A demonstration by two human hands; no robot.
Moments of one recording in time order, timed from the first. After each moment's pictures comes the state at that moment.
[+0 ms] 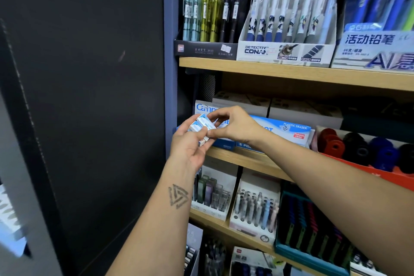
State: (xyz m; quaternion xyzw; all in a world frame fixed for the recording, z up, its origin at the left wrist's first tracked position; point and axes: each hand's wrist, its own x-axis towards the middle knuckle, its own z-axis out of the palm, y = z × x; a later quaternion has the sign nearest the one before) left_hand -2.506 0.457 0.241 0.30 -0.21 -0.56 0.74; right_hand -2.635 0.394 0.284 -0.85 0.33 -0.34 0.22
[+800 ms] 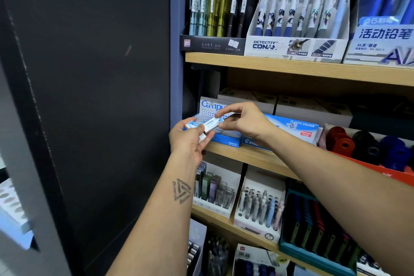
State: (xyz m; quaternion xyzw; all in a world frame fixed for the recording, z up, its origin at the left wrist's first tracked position) left_hand -2.498 0.457 0.243 0.38 -0.17 -0.50 0.76; right_hand -2.640 0.383 0.278 -0.79 0.35 -0.38 0.33
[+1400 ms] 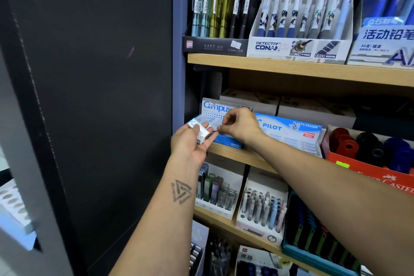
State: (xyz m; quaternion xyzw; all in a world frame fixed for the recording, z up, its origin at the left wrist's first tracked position) left_hand -2.495 0.457 0.245 0.33 -0.13 -0.55 0.75; right_hand -2.615 0.359 0.257 -0.77 0.50 -0.36 0.14
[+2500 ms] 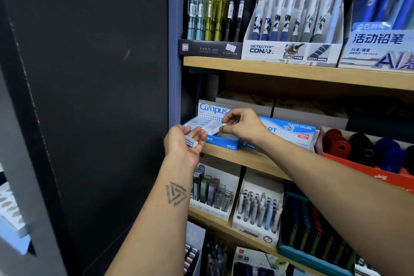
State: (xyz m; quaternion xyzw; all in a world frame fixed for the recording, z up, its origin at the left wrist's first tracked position) left_hand -2.491 0.464 0.249 0.31 -0.08 -0.55 0.77; right_hand -2.635 0.363 0.266 -0.77 0.46 -0.38 0.23
